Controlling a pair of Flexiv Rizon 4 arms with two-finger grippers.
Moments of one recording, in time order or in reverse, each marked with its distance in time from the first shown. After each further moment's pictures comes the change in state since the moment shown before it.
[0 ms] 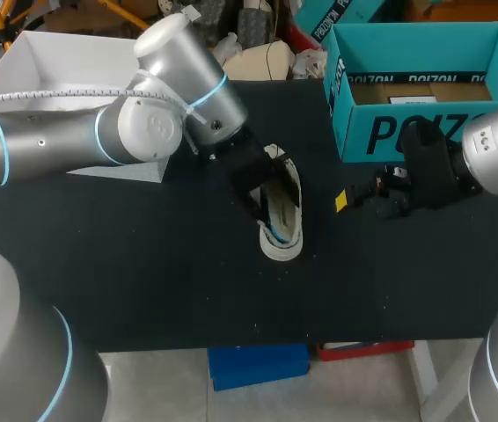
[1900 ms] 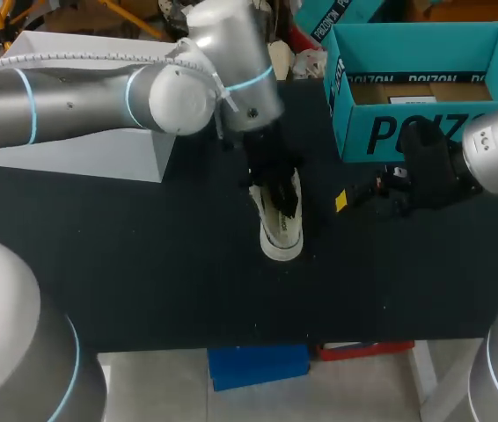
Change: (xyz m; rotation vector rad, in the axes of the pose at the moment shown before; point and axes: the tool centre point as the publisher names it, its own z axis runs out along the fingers) left arm -0.016 -0.015 -0.006 0.003 0.177 -0.001; right arm 0.000 0.000 0.000 0.000 0.000 0.000
